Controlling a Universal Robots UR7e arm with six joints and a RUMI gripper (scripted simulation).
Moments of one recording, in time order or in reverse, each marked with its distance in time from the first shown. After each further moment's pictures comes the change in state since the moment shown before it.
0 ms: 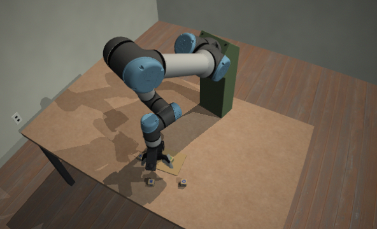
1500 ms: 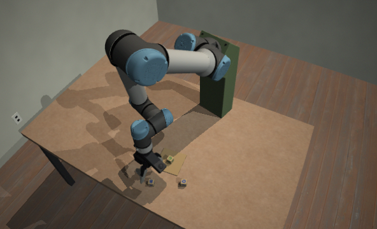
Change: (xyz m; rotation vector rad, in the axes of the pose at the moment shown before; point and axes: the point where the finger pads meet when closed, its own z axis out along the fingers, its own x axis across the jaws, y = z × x) arm 0.018 -0.035 -0.006 0.000 0.003 -1.023
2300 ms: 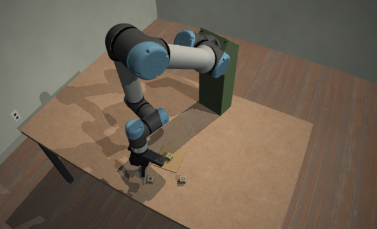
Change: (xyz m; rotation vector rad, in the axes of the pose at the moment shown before) arm 0.016 0.003 -0.005 0.002 -0.001 -0.425
